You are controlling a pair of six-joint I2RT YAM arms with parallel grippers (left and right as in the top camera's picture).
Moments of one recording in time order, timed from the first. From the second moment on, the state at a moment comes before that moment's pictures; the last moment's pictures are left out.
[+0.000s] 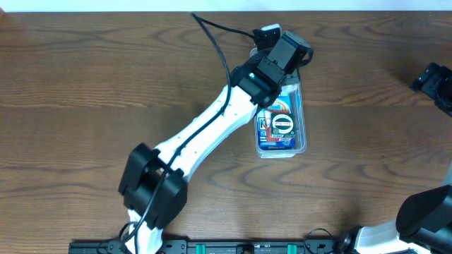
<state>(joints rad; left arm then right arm) -0.74 2.00 1.80 -0.60 -0.25 -0.79 -0.42 1.69 1.70 -1.20 0.20 0.35</state>
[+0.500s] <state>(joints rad) -0.69 2.03 1.80 -0.67 -0.26 -0.69 -0.42 1.69 1.70 -1.20 0.20 0.35</state>
